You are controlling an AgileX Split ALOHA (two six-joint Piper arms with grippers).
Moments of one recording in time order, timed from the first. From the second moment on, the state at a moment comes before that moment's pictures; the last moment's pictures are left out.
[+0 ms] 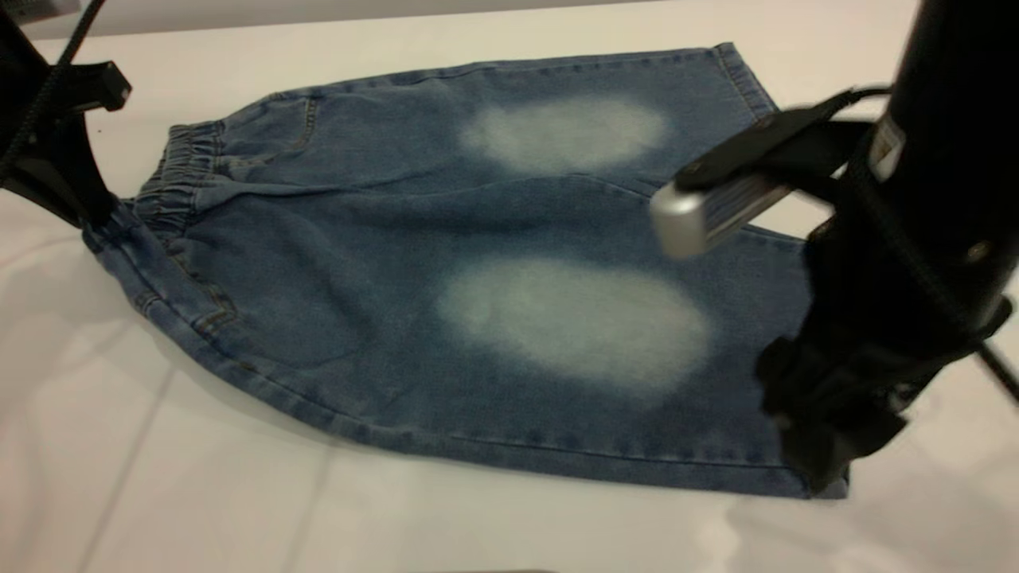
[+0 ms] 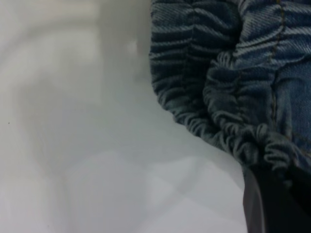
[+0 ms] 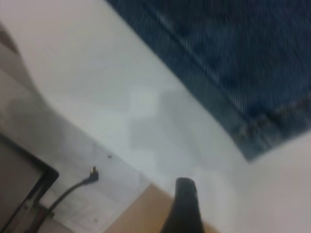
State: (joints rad) left arm 0.04 1.95 -1.12 -0.26 0.64 0.17; right arm 0.60 1.83 -0.76 0.13 0.59 -0.10
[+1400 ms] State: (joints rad) left arm 0.04 1.95 -1.12 -0.37 0.66 0.22; right arm 0.57 1.91 -0.77 0.08 0.44 -0.04
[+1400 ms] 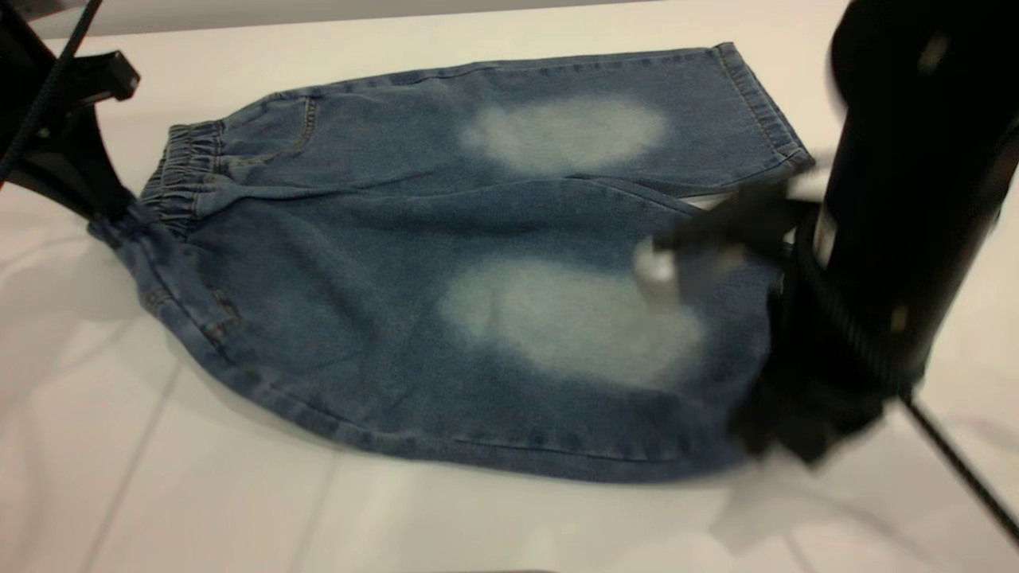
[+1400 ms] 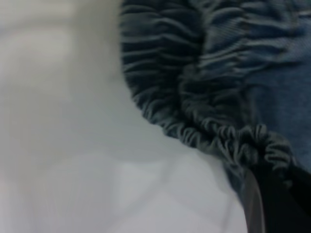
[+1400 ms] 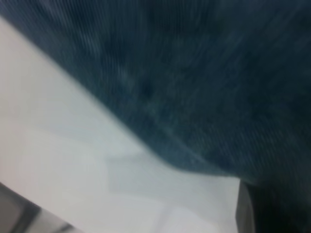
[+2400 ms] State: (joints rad) left arm 0.04 1.95 -1.12 -1.73 0.51 0.99; right arm 0.34 1.71 -0.88 0.19 0.11 -0.04
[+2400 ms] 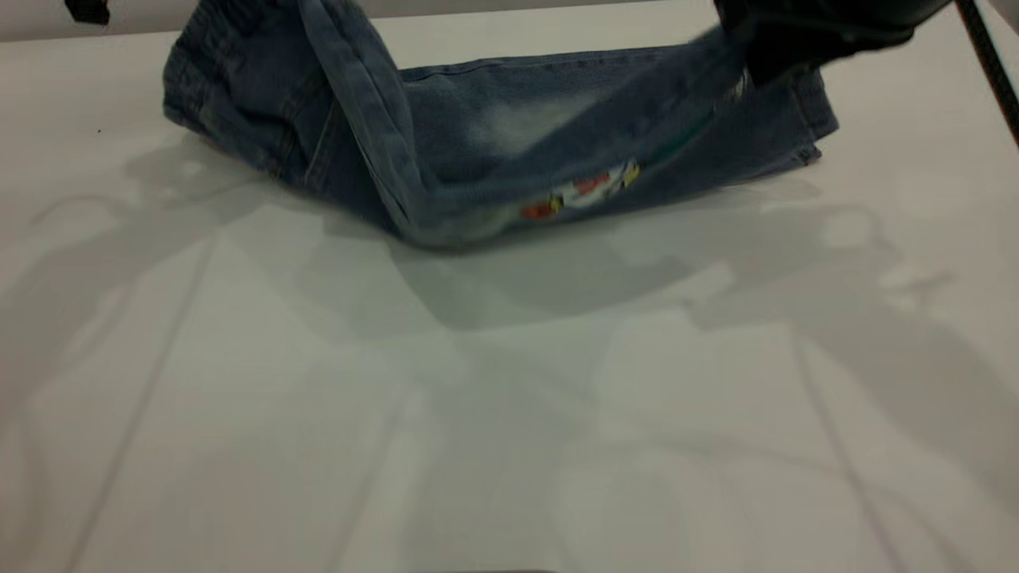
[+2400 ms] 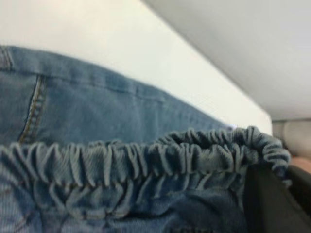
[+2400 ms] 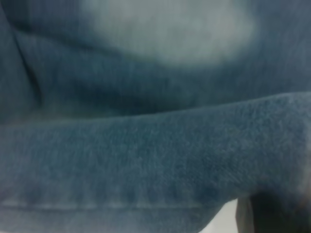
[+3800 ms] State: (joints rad) left arm 0.04 2.11 -1.28 -1.78 0.09 0.78; right arm 0.23 2.10 -1.17 0.21 -0.18 -0.01
